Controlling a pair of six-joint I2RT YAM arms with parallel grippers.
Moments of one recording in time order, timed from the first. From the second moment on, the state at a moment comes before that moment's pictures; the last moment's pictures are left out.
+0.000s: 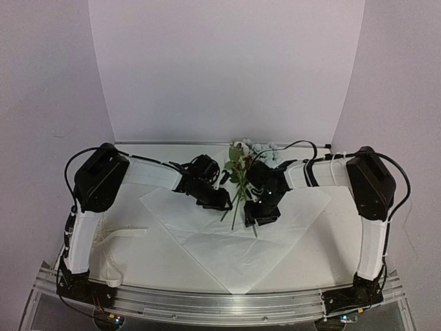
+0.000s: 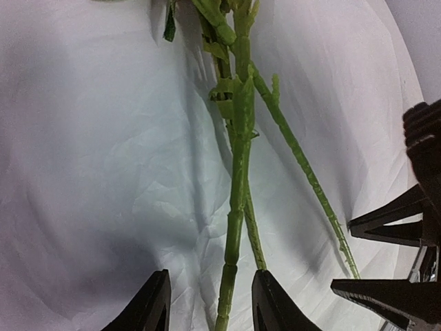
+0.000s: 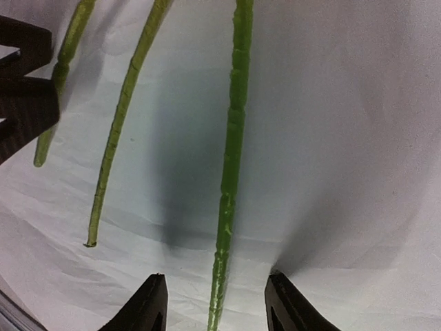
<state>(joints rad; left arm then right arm) -0.81 2.22 1.54 -0.23 0.32 -0.44 0.73 2.01 1.36 -0.69 -0.13 0.48</state>
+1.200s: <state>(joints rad) -0.84 2.15 1.54 -0.19 0.28 -0.37 0.73 1.96 1.35 -0.67 -0.09 0.49</state>
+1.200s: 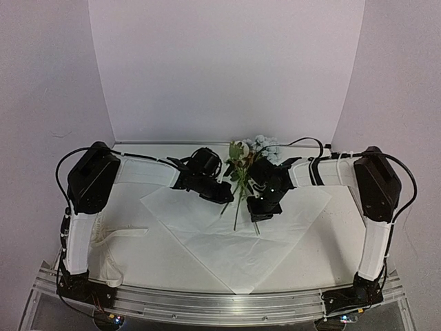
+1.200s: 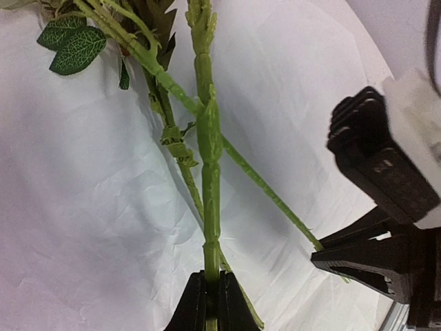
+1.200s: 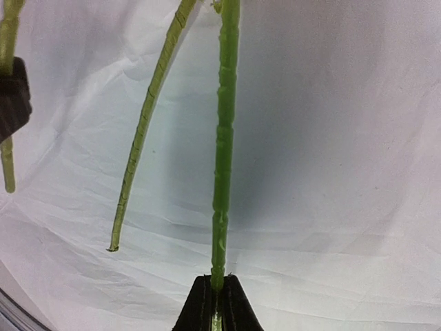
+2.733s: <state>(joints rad) -0.83 1.89 1.21 0.19 0.13 -0.76 0.68 1.88 1.31 -0.57 0.05 0.59</state>
